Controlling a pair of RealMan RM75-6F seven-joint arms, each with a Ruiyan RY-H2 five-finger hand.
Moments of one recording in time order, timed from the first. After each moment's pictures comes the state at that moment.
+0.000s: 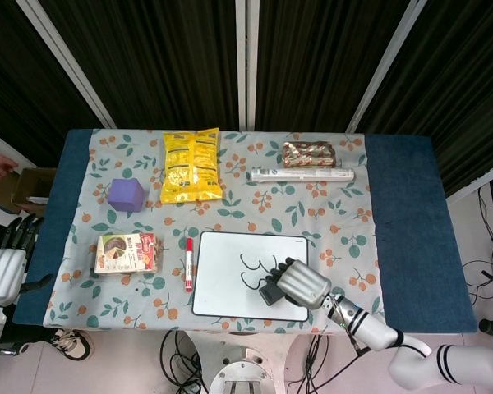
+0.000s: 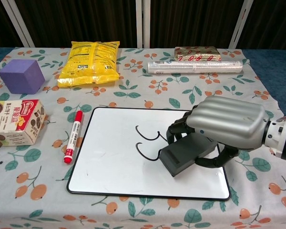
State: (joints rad) left arm -0.11 -1.10 -0.04 -1.56 1.46 1.44 0.07; right arm 0.66 -1.50 -0.08 -1.57 -1.65 0.97 -0.34
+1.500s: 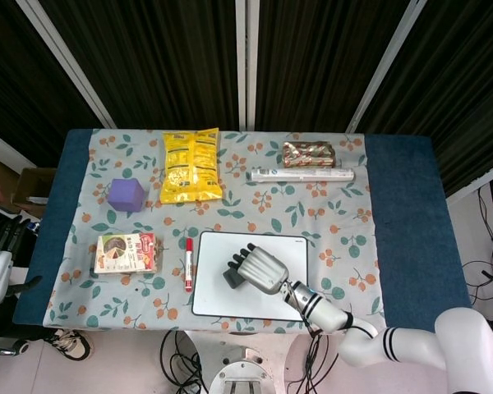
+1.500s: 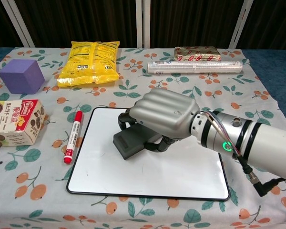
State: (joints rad) left arm -0.09 -1.10 -0.04 -1.49 1.45 1.44 -0.02; right arm 0.77 -1.79 0.08 -1.35 -1.54 0.86 -0.49
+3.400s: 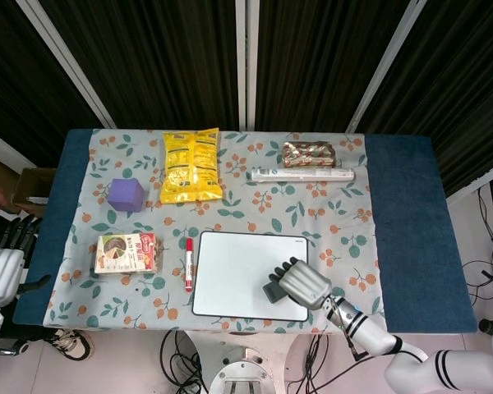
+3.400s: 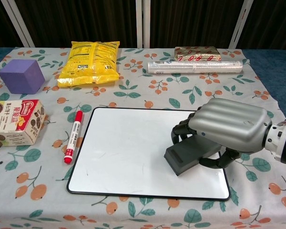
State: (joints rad) left arm -0.11 -1.09 -0.04 -1.55 1.46 1.43 0.04; right arm 0.65 -1.50 -0.09 -1.63 -1.52 0.98 -0.51
